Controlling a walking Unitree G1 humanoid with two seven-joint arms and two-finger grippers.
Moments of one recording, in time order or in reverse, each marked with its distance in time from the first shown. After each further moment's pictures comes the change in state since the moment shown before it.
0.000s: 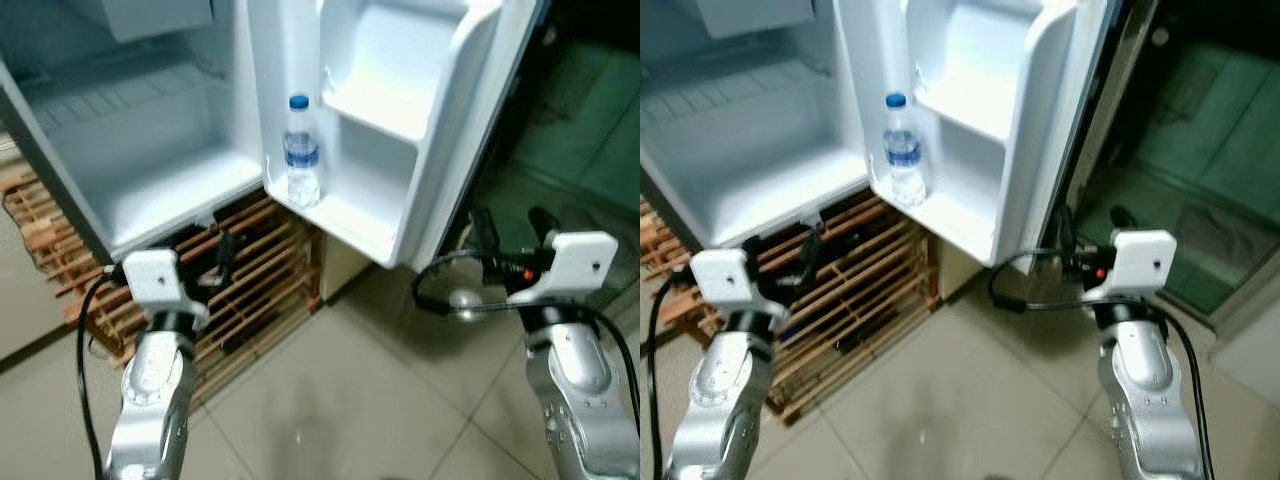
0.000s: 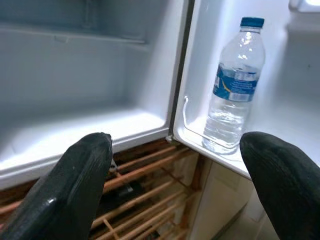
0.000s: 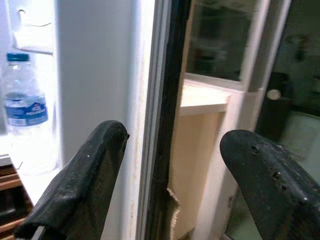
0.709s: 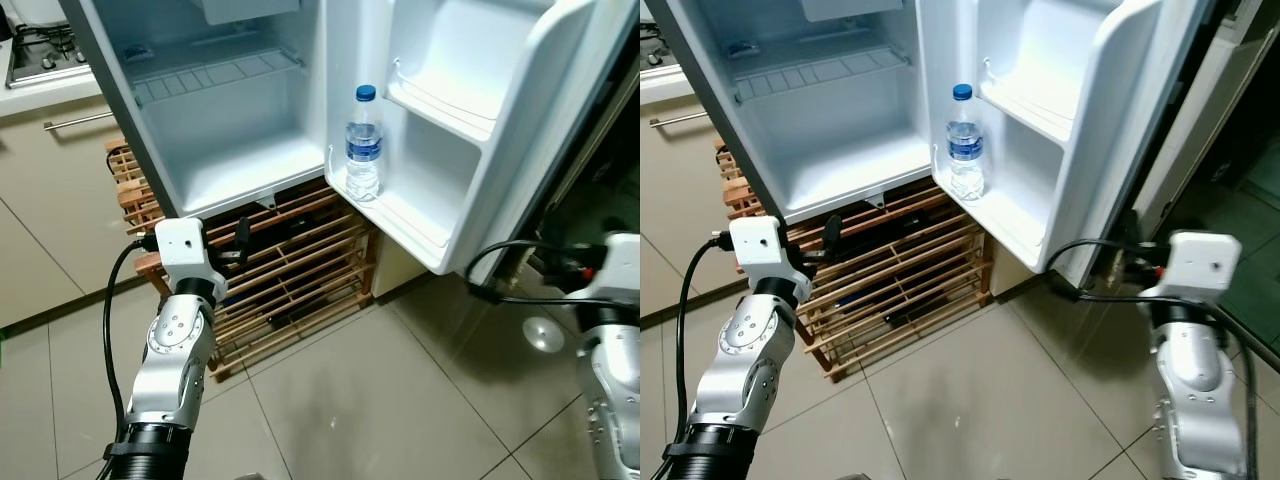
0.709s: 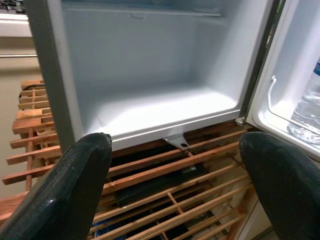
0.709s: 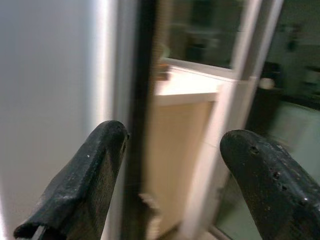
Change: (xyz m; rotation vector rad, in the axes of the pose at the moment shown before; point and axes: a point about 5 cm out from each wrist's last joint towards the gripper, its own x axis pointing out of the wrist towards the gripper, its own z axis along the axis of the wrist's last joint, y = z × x) left arm 0.032 0.007 -0.005 0.027 0.099 0.058; right arm -0.004 -0.055 -0.005 -0.090 0.042 -0.194
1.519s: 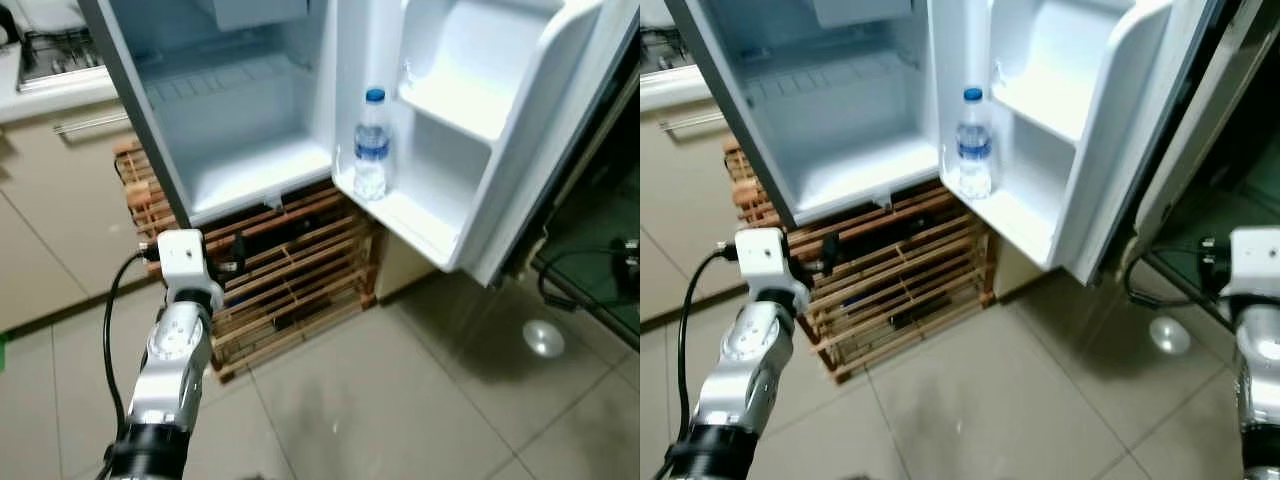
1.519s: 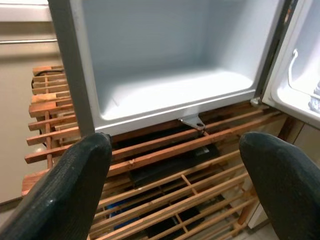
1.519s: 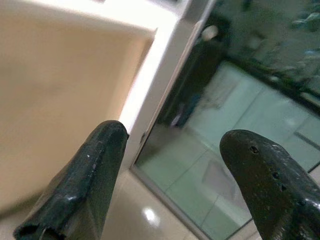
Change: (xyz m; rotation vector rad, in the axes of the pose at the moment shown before) left arm 0.000 0.008 -0.020 0.034 0.070 0.026; right arm 0.055 -0.099 -0.030 -0.292 0.261 -0.189
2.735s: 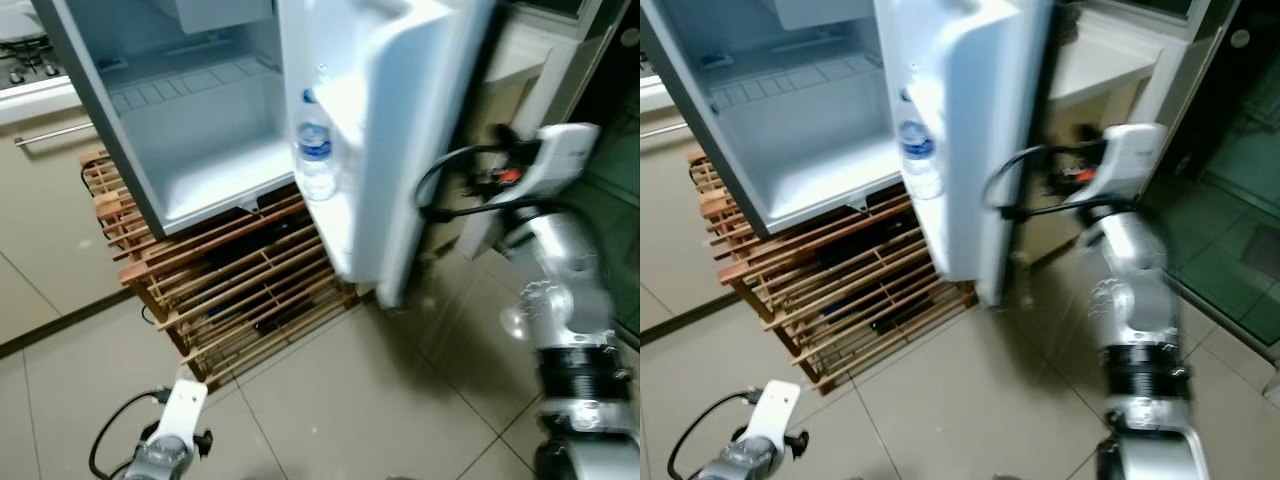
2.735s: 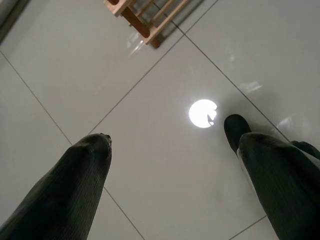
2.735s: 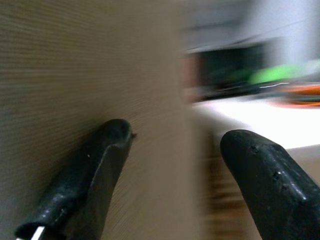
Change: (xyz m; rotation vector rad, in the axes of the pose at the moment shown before) left arm -0.106 0.059 -0.177 0.390 1.006 0.040; right arm -0.074 0.205 0.138 0.626 -0.390 0.970
